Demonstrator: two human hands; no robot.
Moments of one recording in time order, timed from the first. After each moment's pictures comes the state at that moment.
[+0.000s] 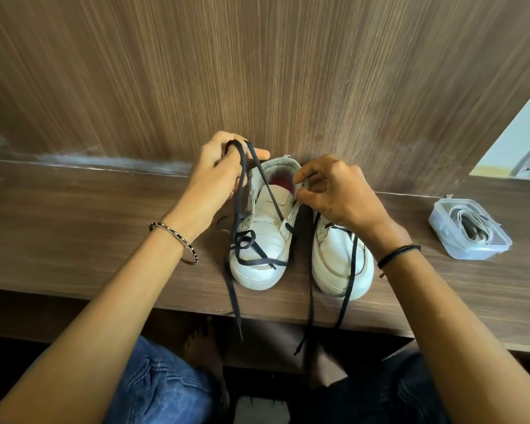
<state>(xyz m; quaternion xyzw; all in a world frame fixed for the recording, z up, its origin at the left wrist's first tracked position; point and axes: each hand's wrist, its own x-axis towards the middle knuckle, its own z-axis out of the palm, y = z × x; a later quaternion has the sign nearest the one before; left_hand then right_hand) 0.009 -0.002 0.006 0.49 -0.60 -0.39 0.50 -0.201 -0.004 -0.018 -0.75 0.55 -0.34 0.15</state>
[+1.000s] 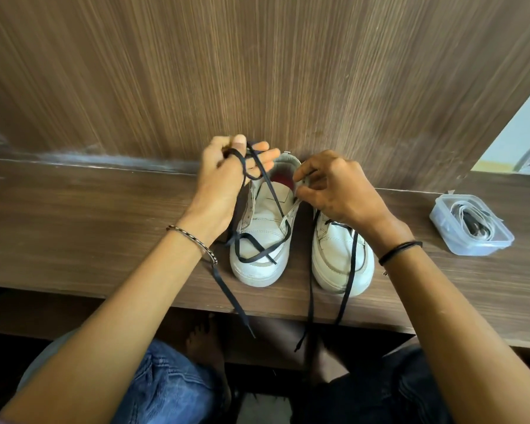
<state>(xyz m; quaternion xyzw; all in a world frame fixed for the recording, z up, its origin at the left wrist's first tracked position) -0.014 -0.004 -0.005 0.41 -0.43 -0.51 0.62 -0.202 -0.007 -0.021 -0.76 0.54 -0.32 0.13</state>
